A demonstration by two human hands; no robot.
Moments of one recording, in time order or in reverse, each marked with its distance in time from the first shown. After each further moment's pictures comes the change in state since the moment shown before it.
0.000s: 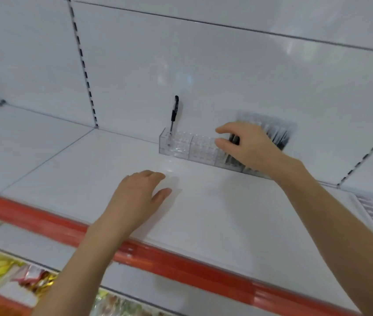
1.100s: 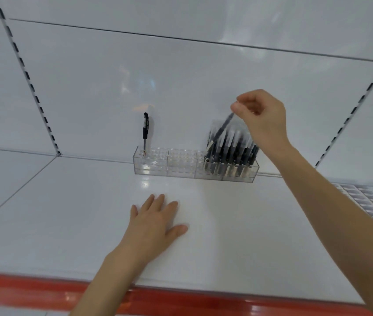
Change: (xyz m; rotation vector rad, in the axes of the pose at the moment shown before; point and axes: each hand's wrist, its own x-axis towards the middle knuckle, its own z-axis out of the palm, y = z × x) left_hand 0.026 0.015 0.043 0.100 -0.333 0.104; right_hand 0.018 0.032 -0.041 0.390 0.689 0.215
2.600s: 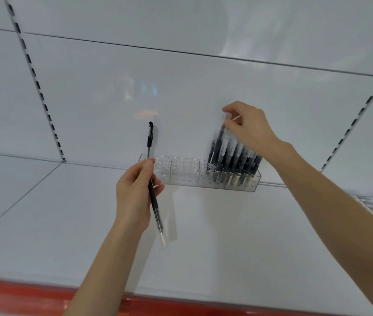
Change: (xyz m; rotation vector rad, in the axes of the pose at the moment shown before) left_hand 0.023 0.011 -0.061 -1.710 0.620 -0.199; right_hand 0.023 0.009 0.016 -0.357 -0.301 -0.135
